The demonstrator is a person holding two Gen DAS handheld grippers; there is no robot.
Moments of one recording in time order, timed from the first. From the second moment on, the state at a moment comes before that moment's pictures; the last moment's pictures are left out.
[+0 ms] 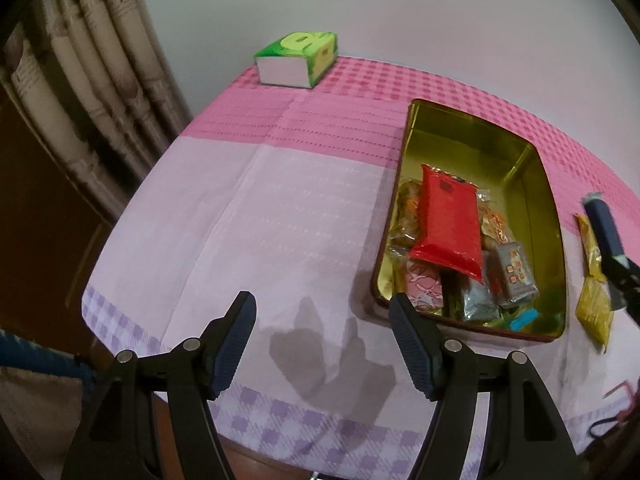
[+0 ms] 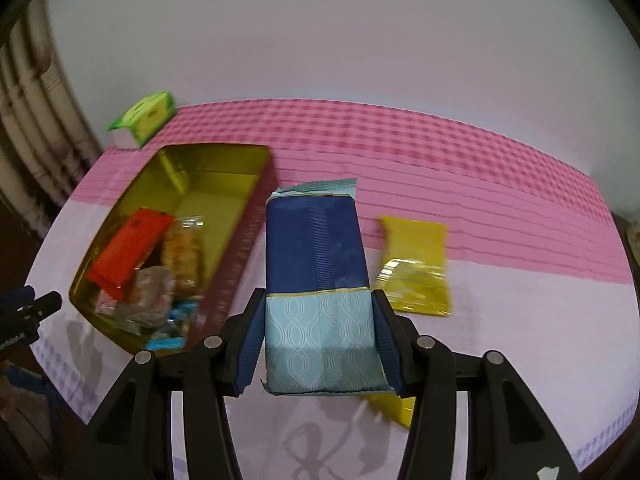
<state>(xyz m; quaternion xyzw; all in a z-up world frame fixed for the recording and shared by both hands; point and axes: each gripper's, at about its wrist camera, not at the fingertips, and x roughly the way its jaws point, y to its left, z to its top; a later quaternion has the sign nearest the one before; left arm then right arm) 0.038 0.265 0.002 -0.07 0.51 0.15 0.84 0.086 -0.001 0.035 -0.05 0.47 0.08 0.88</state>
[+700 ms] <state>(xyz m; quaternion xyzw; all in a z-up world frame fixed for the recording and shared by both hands) 0.037 0.283 -0.006 -0.08 0.52 0.18 0.83 0.090 0.091 0.011 -0.14 0.47 0.09 0.87</state>
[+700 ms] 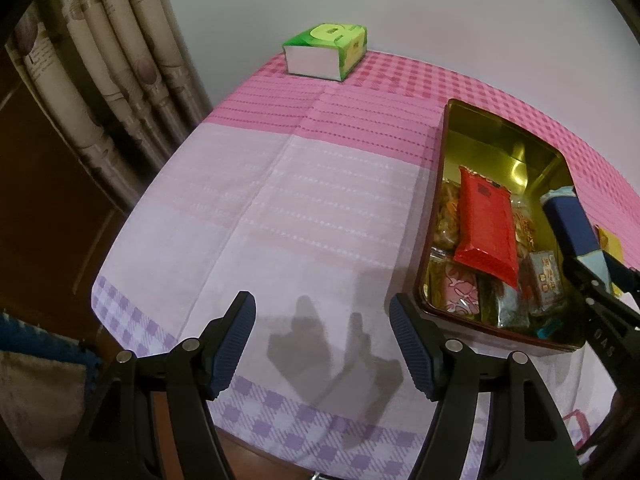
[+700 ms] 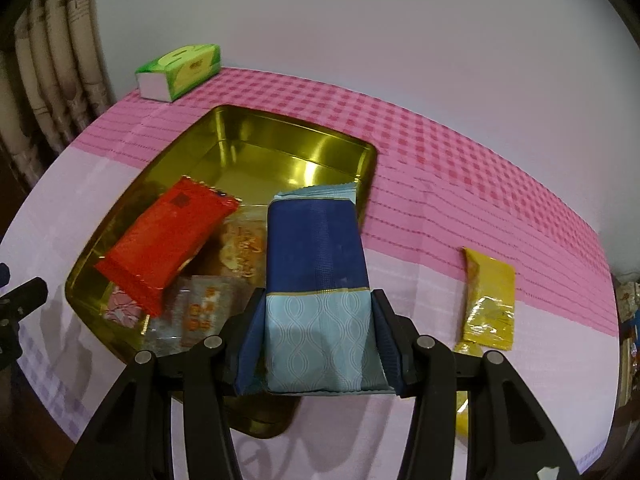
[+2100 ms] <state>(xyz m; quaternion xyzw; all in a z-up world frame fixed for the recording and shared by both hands) 0.038 0.288 -0.010 -0.09 0.52 0.18 0.83 0.094 0.122 0.009 -0.04 0.51 0.13 0.85</state>
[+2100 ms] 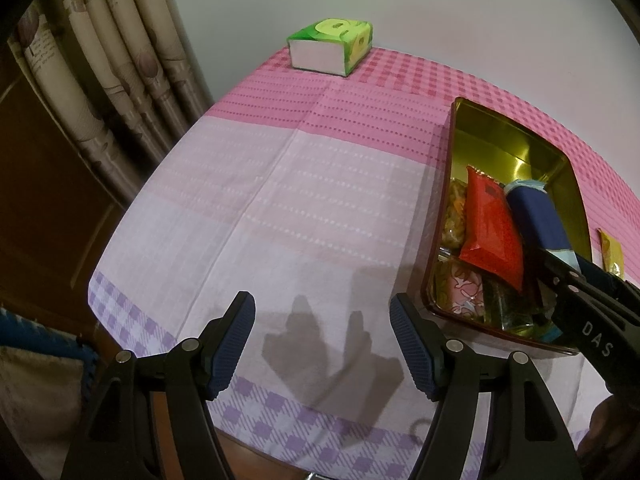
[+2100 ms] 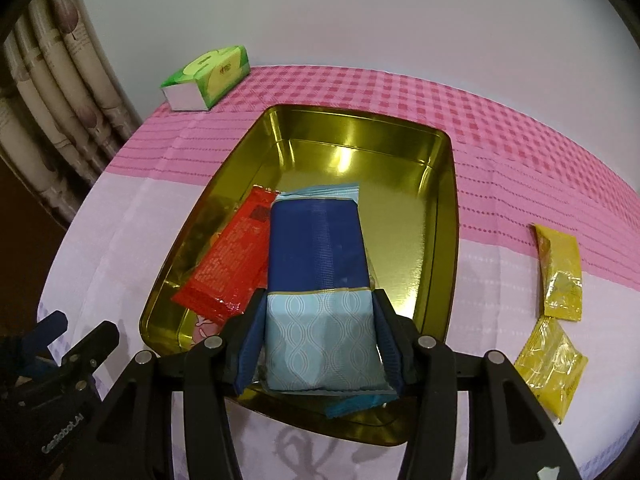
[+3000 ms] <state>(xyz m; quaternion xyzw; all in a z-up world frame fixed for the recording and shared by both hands) 0.037 0.293 -0.015 -0.09 0.53 0.19 0.82 0.079 0.086 0.035 -0.05 0.48 0.15 0.86</state>
